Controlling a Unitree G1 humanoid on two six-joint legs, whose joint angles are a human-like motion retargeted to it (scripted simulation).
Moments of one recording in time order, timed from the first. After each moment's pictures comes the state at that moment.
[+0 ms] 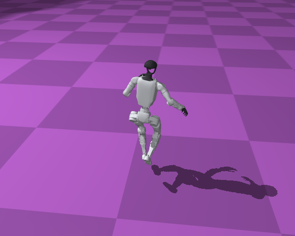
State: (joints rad) left arm 0.17 0.45 0.19 -0.59 -0.53 -0.20 -0.56; right arm 0.16 -0.83 0.01 0.58 -0.28 -0.26 0.15; waist -0.20 0.07 -0.18; left_leg -0.86 -0.16 0.22 0.86 0.32 -0.20; right_leg -0.75 -0.11 -0.09 1.73 -0.35 -0.06
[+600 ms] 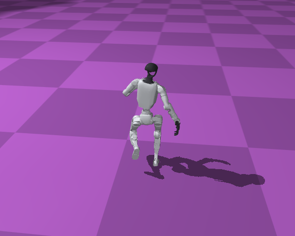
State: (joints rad) left arm 0.06 0.61 -0.08 -0.58 -0.76 -0.16 -0.80; right arm 0.29 -0.65 -0.06 1.10 -0.12 -0.10 0.44; waist -0.20 0.29 -0.10; left_leg -0.76 0.45 0.10 2.14 -0.34 0.13; right_leg -0.75 0.18 -0.06 1.05 -0.25 -0.13
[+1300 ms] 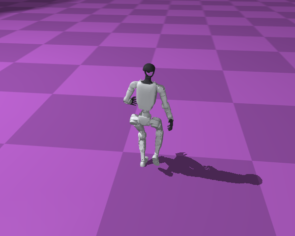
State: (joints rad) left arm 0.12 0.36 -0.05 0.36 -0.24 -0.17 -0.13; right arm 0.02 -0.38 0.20 1.17 -0.04 -0.15 0.15; waist -0.11 -0.04 0.05; left_leg -0.52 -0.27 0.10 0.91 -0.43 0.10; right_leg -0.73 -0.17 0.09 1.77 -0.02 0.06
